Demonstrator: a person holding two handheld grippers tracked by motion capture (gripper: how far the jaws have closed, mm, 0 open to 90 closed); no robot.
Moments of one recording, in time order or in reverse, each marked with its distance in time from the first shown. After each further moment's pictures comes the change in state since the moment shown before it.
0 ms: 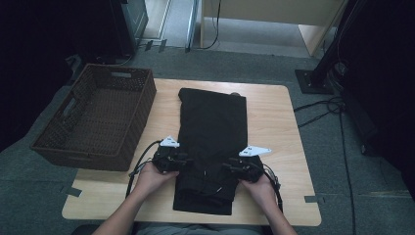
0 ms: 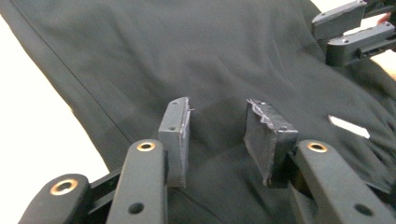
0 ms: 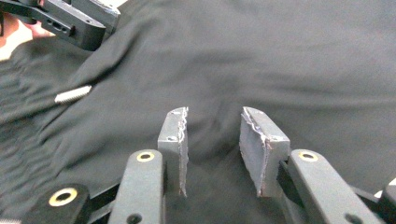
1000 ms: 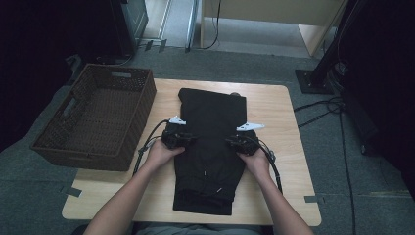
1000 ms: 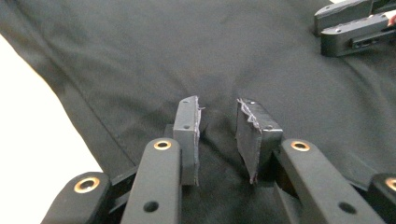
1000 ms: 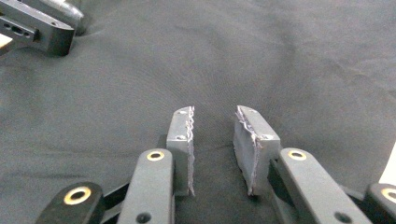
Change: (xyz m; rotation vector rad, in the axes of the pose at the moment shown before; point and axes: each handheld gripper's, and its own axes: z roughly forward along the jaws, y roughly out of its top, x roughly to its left) left arm 0.049 0.042 0.045 0.000 0.024 -0.017; right arm -0.059 0.042 0.047 0.022 -0.135 0.023
